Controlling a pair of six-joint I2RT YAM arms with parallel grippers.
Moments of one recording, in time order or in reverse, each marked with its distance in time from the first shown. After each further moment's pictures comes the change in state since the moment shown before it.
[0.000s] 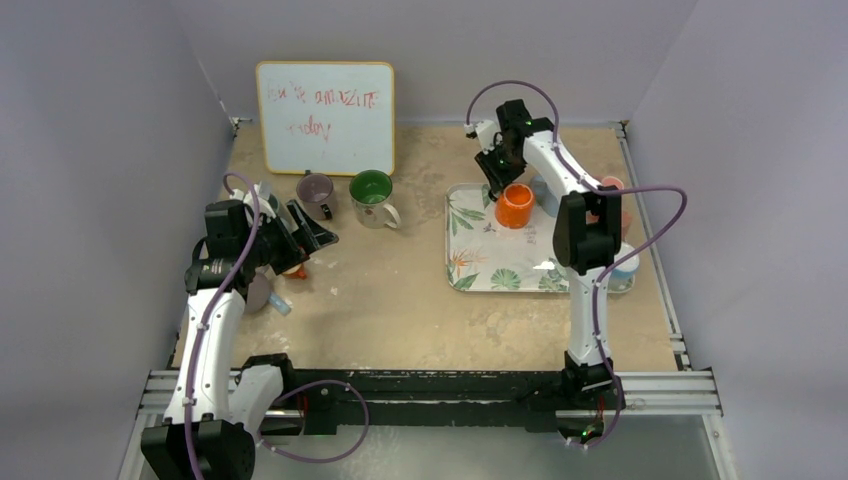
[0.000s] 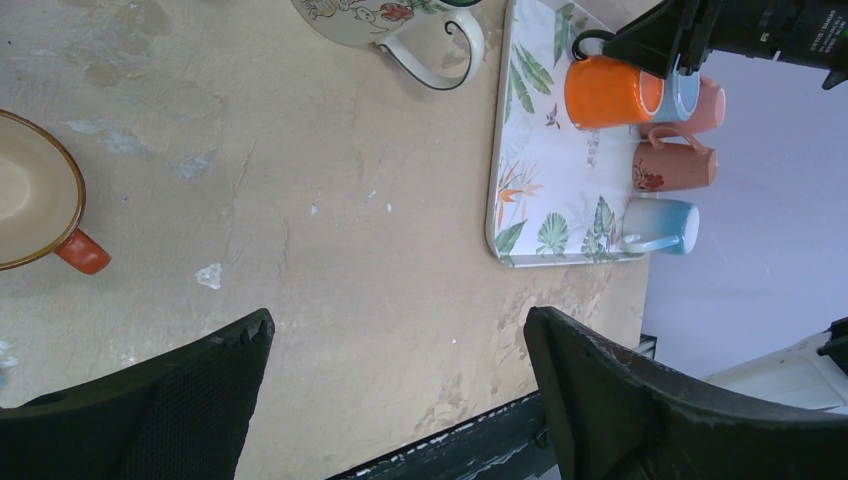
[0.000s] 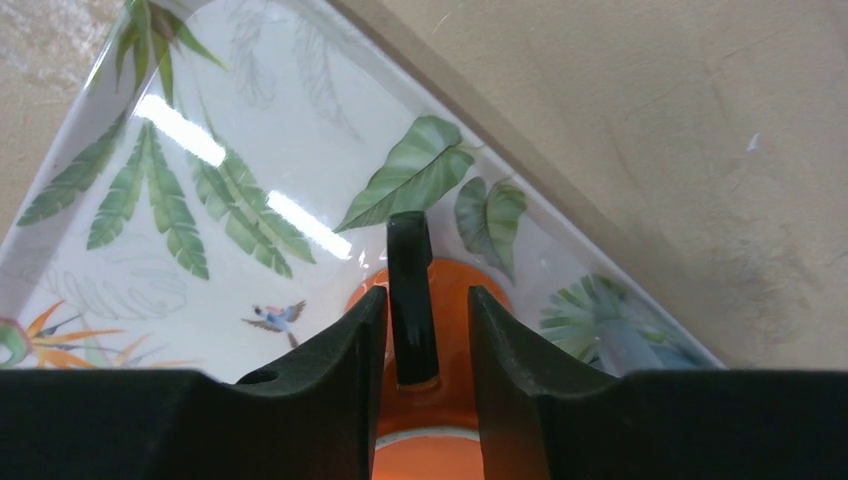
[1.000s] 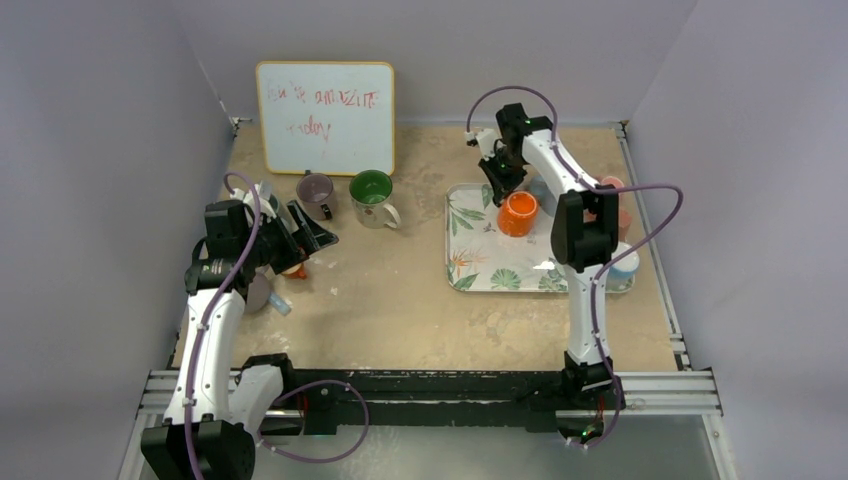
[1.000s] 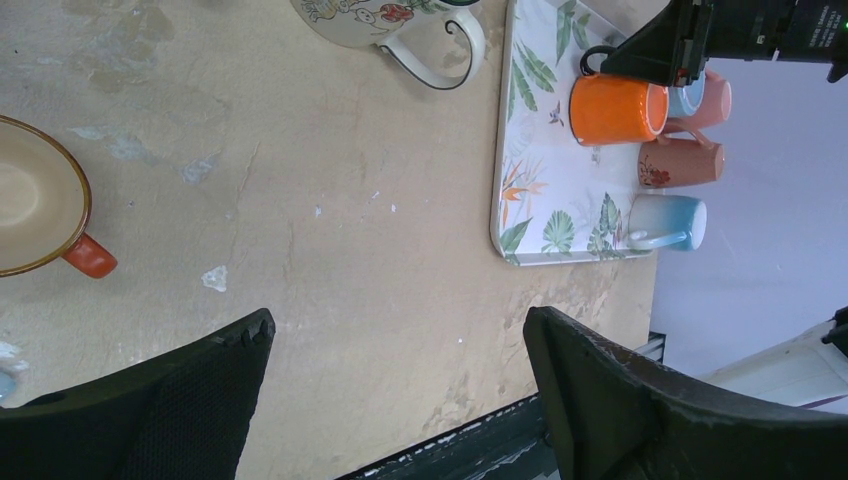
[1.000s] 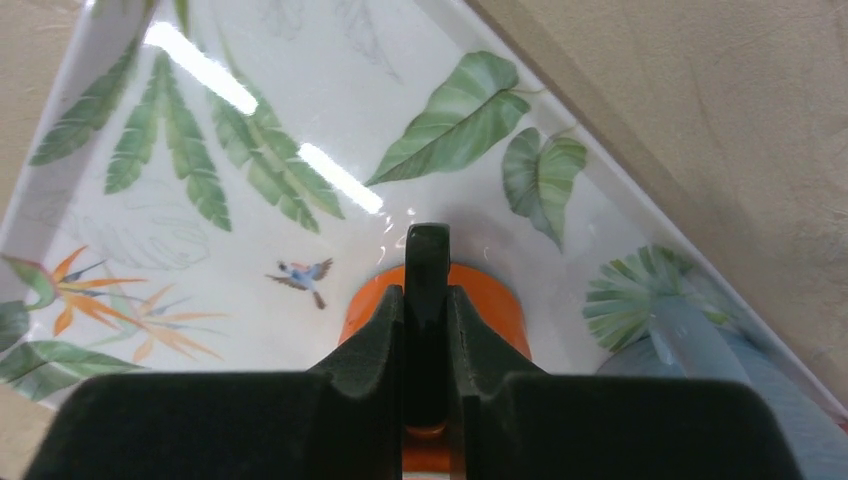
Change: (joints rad) left arm 0.000 -0.001 0.000 0.000 0.001 0.021; right arm 0.000 0.053 0.067 -0.159 -0.019 -0.005
